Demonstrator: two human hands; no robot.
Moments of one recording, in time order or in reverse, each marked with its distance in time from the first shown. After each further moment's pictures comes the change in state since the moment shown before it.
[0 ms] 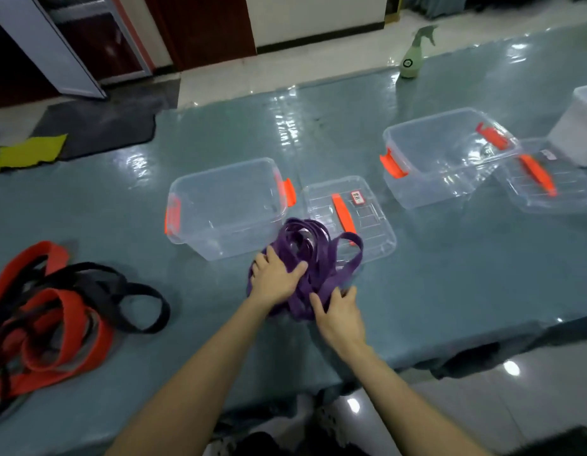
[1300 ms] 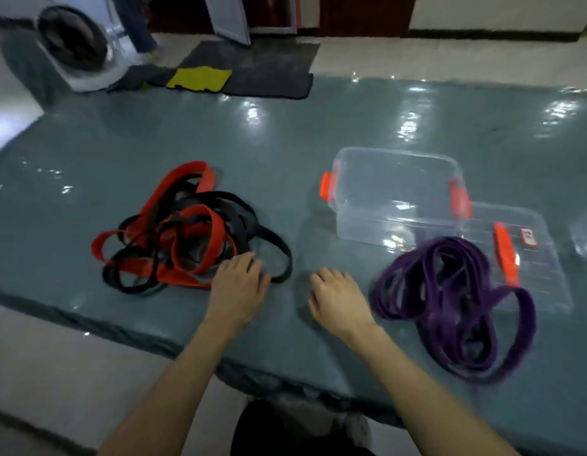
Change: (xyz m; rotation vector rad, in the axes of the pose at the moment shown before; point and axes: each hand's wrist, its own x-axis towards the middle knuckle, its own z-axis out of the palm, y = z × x) left_hand -0.089 -0.295 -0.154 0.563 0.536 0.150; right_hand -0.044 -0.207 0.101 -0.543 -0.178 -0.974
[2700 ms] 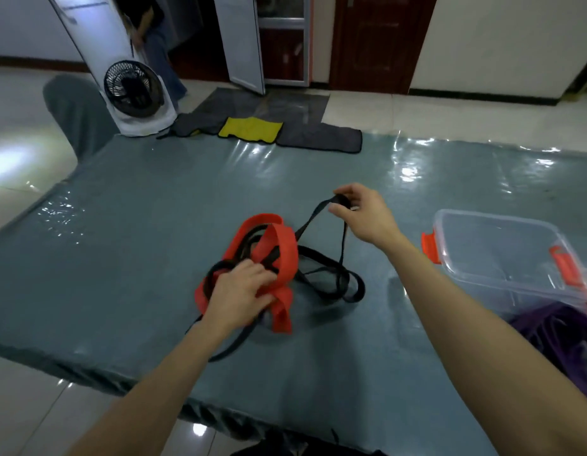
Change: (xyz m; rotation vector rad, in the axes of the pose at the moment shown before) left_hand 0.067 -0.268 -0.067 -0.234 0.139 0.230; right_hand 0.275 -0.125 -0.142 0.735 0.306 0.212
